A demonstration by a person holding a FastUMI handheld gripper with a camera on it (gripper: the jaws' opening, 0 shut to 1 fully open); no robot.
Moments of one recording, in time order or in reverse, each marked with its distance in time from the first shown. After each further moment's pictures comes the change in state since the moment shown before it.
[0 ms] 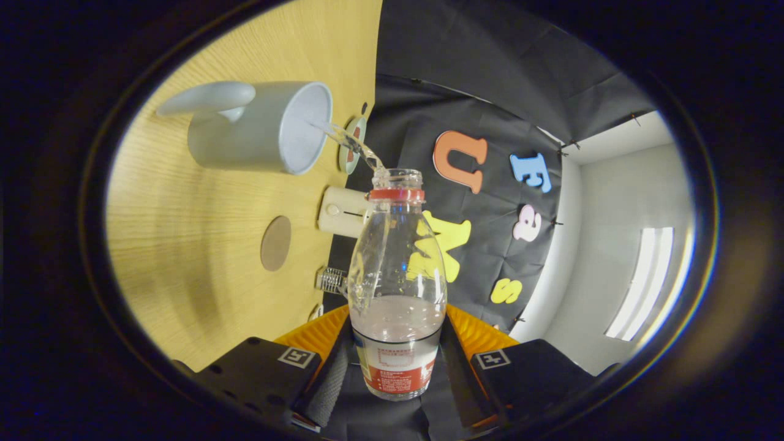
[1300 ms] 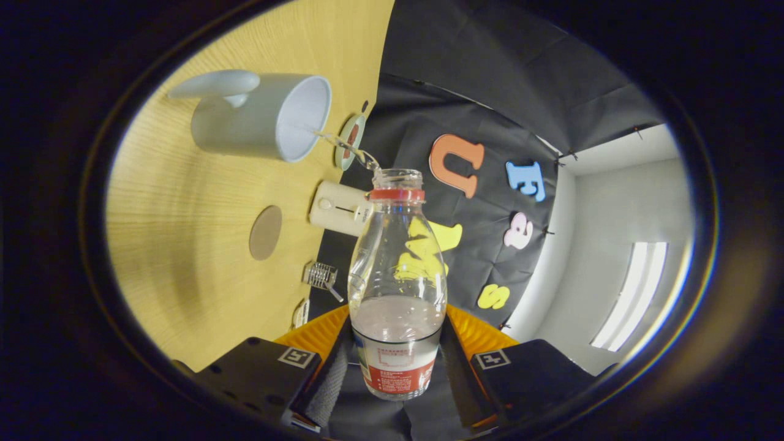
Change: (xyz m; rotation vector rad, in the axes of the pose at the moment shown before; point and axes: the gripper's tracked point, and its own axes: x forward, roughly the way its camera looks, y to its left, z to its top) arm -0.008 -0.026 -0.001 -0.060 -0.012 -0.031
